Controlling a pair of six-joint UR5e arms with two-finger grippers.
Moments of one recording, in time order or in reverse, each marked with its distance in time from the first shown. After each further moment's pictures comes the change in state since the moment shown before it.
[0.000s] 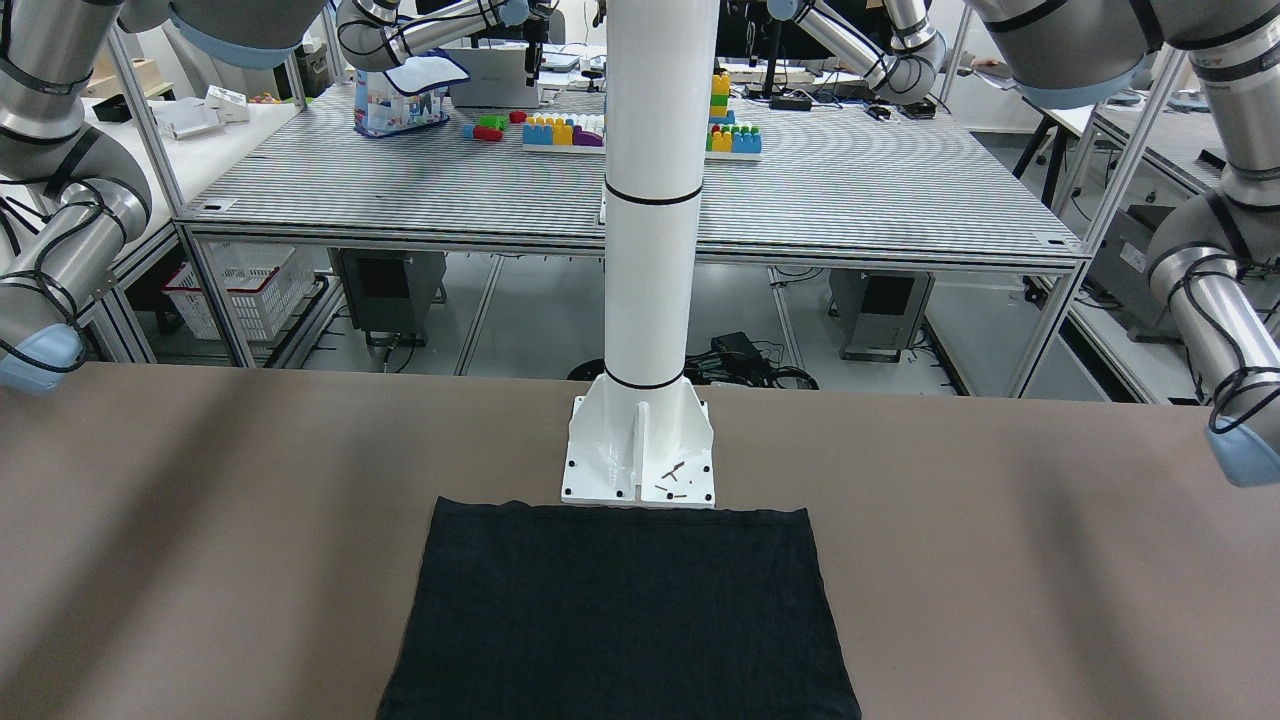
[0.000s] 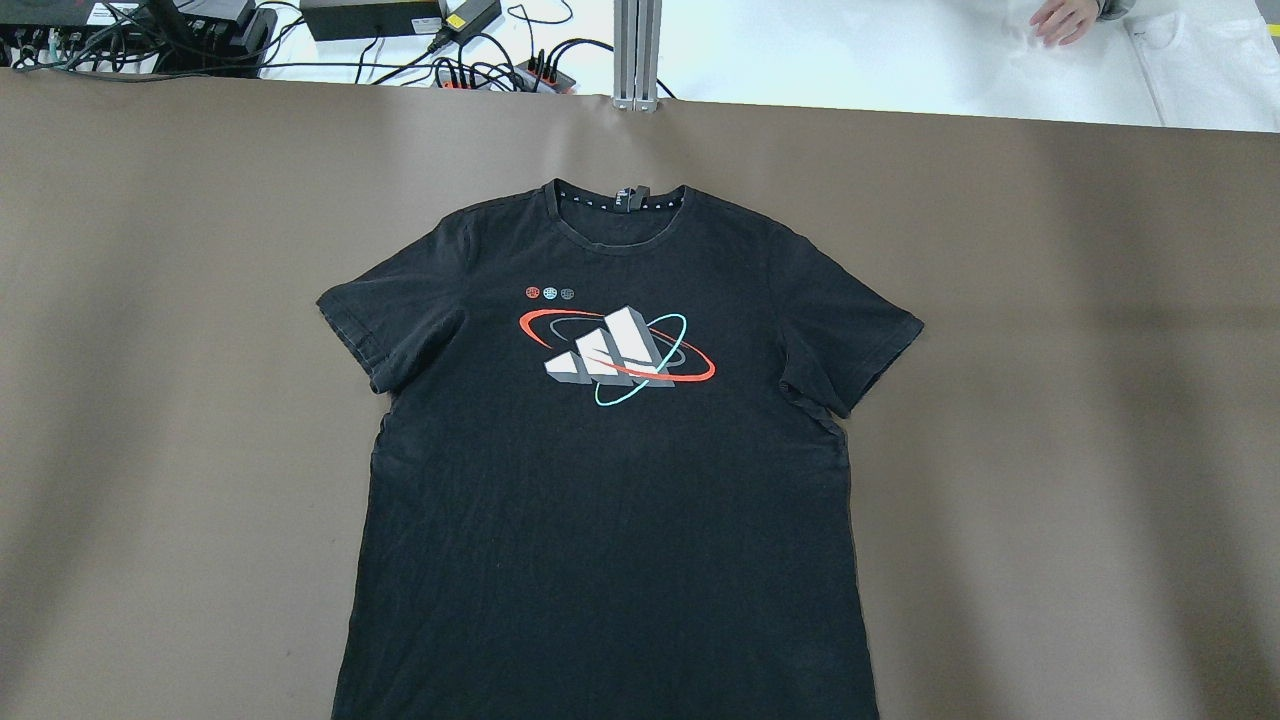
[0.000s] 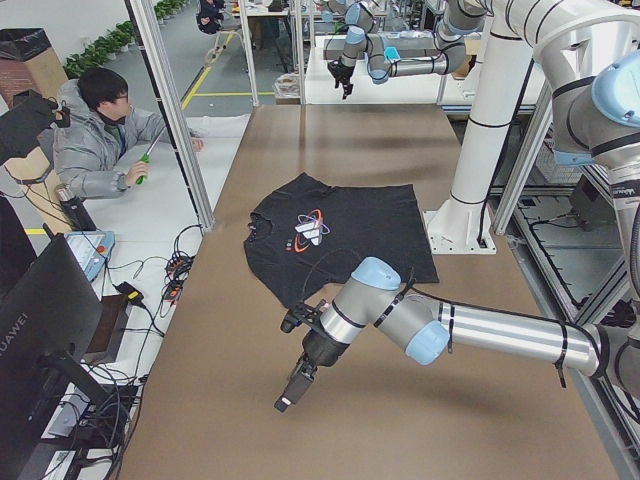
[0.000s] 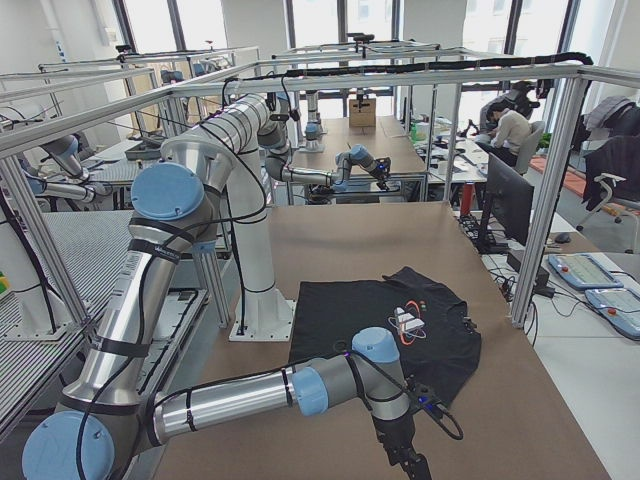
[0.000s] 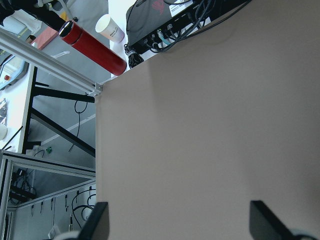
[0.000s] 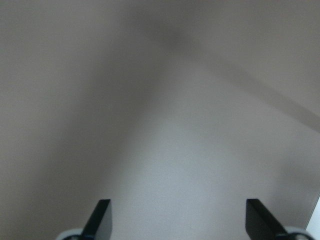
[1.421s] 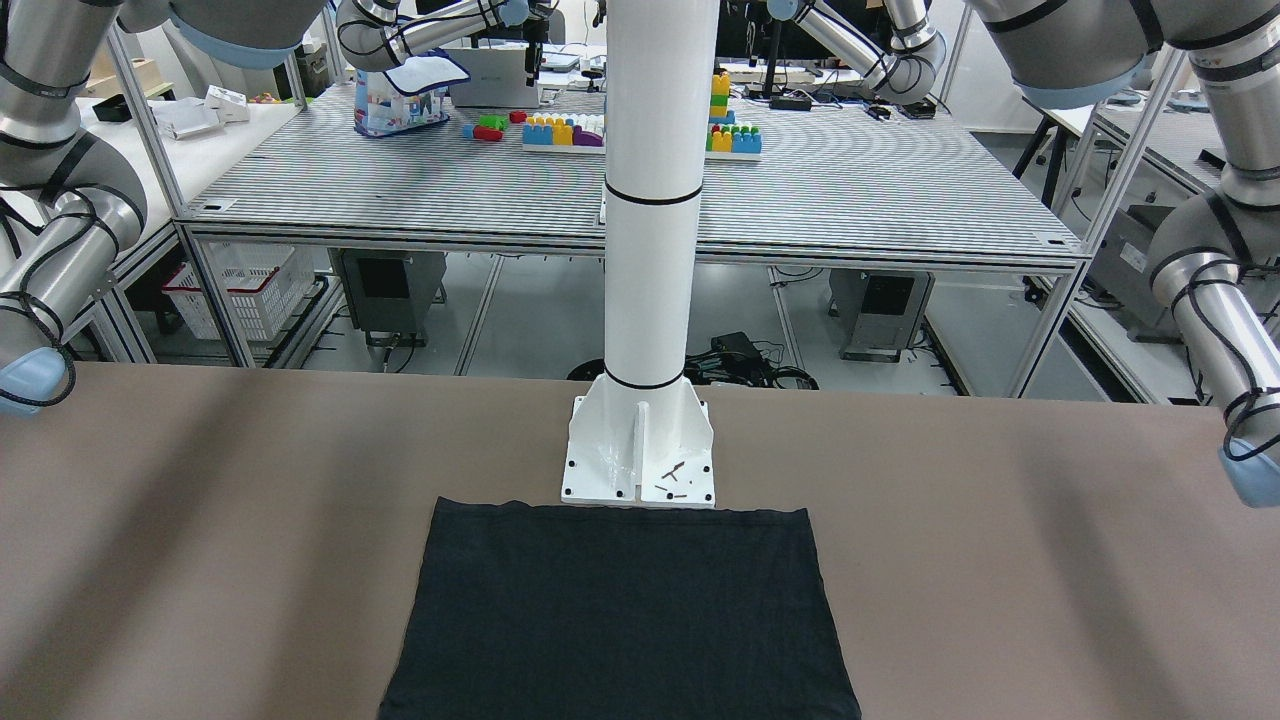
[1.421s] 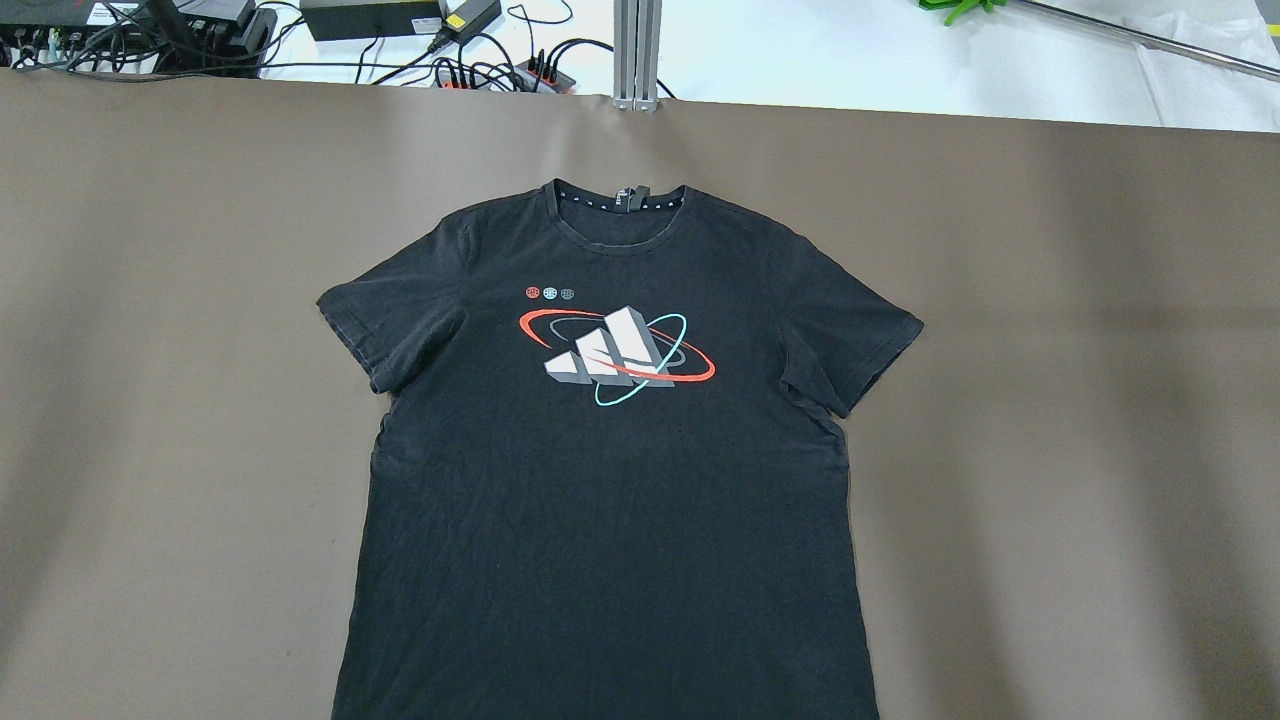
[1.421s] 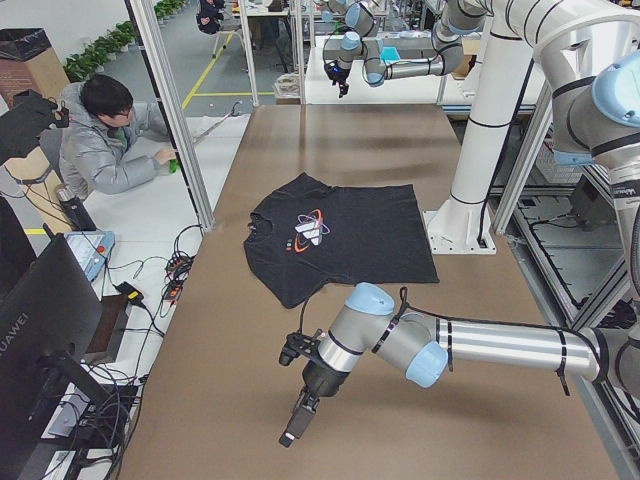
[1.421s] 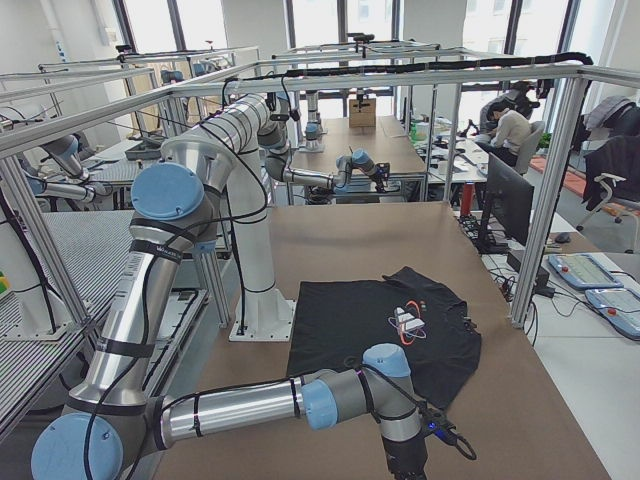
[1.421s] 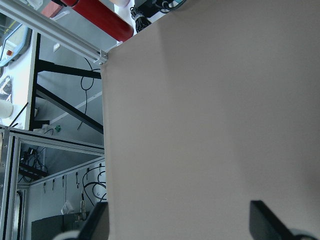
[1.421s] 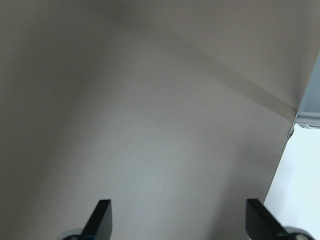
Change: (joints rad) left arm -0.003 0.000 0.098 -0.004 0.013 0.031; right arm 0.000 0.032 -0.085 -0.007 -0.141 -0.002
